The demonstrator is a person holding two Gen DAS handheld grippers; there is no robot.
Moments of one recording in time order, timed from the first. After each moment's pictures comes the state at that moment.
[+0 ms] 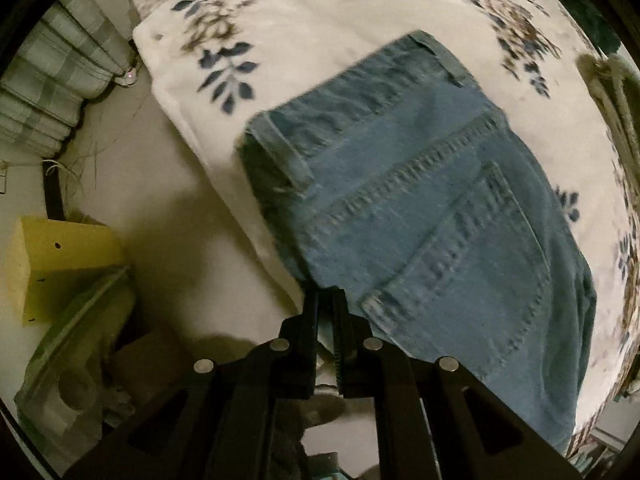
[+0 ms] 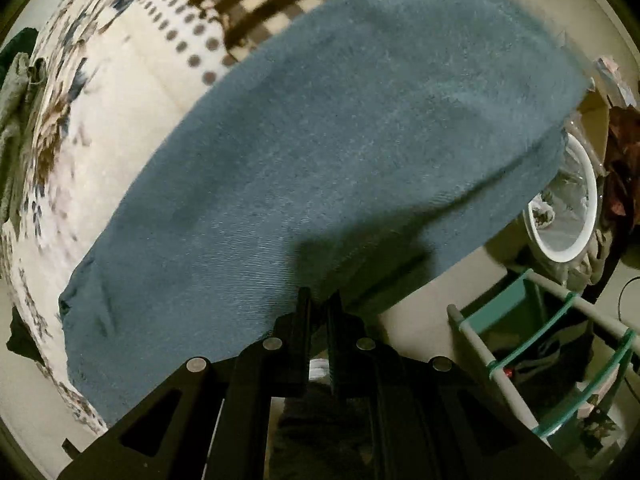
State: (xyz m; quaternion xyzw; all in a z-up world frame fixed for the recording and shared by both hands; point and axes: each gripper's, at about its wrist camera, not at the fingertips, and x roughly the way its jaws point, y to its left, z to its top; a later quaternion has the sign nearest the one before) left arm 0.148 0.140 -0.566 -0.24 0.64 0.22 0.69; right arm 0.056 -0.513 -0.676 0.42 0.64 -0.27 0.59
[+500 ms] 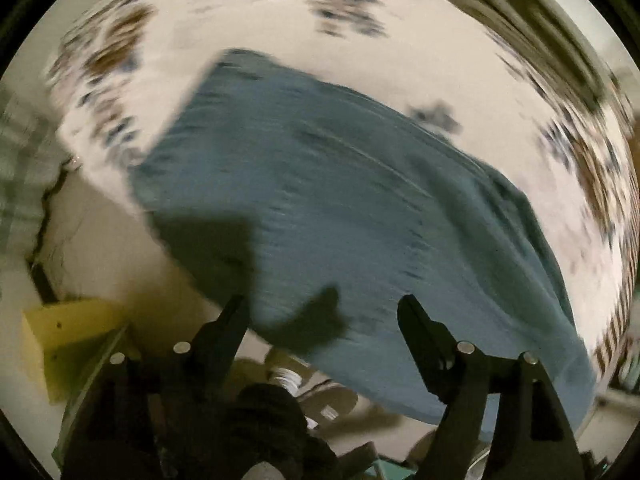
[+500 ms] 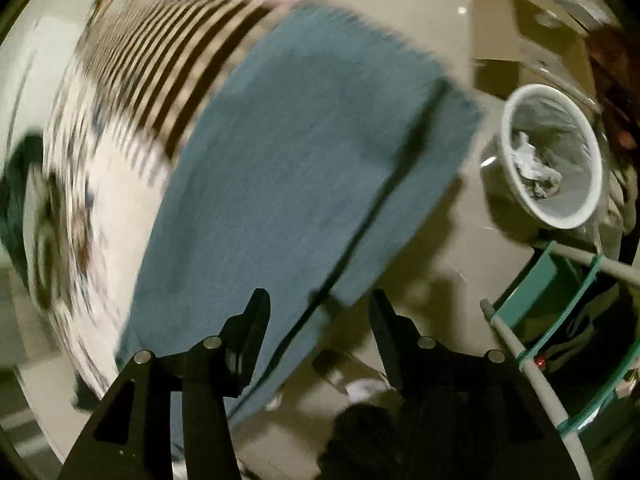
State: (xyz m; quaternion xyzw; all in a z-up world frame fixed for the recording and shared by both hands) left arm 0.170 0.007 -0.528 -0.12 0.66 0.08 0.74; right arm -0.055 -0.587 -0.653 0.54 0.51 -0.33 0.59
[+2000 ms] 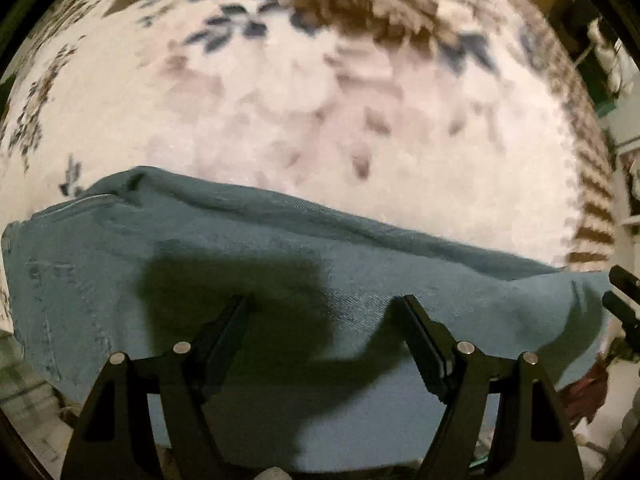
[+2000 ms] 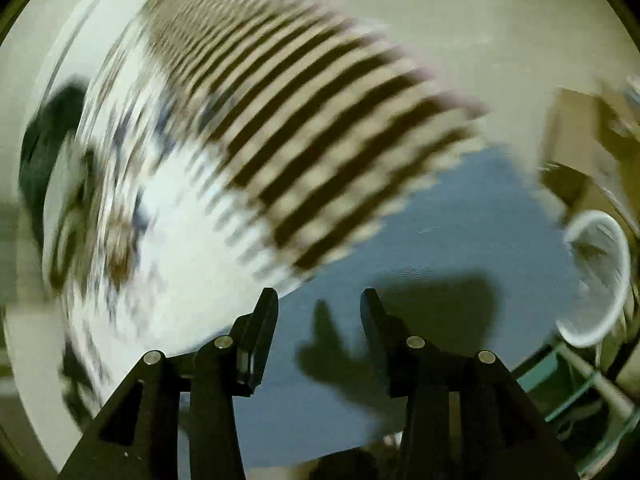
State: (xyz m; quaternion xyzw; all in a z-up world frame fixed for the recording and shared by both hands) left arm 0.225 -0.254 -0.582 0.08 0.68 -0.12 0.72; right arm 0.108 -0.604 -0.641 0.44 0.54 -0.22 0.68
